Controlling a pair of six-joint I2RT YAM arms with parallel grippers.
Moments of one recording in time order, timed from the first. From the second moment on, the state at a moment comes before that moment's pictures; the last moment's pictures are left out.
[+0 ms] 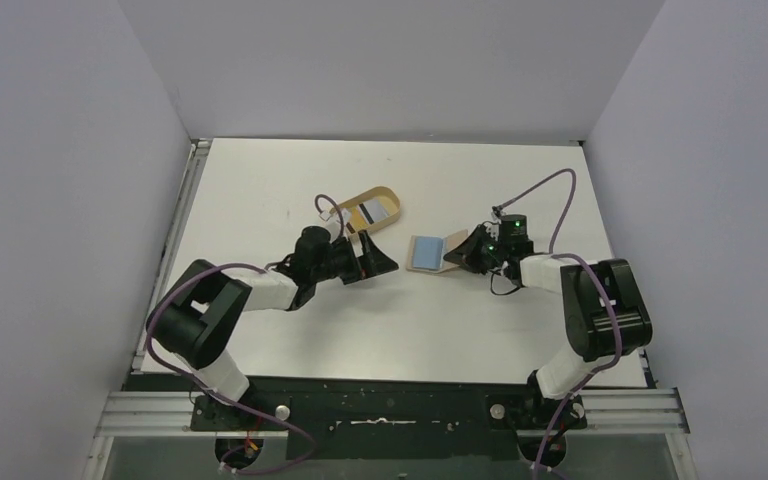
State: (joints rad) left arm -0.58 1.64 0.66 0.53 0.42 -0.85; right arm 0.16 1.64 0.70 0.10 -0.43 0.71
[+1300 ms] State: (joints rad) left arm -0.63 1.66 0.49 1.29 -0.22 -1.81; right arm 0.35 1.48 0.74 0.88 -0.71 1.33
